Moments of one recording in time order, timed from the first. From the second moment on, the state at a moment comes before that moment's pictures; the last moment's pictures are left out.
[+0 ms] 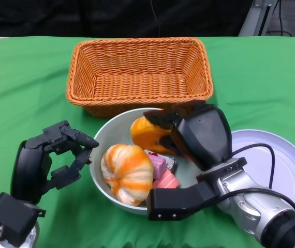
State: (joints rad) left arm -0.39 0.07 0.14 1.04 -0.06 -1.16 -0.24; right arm -0.62 -0.06 0.65 0.75 -0.97 -0.12 -0.84
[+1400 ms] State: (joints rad) left arm -0.39 0.07 0.14 1.06 -0.06 -1.16 -0.24; right arm -0.52 -0.11 0.56 0.45 -0.88 -0.25 -0.75
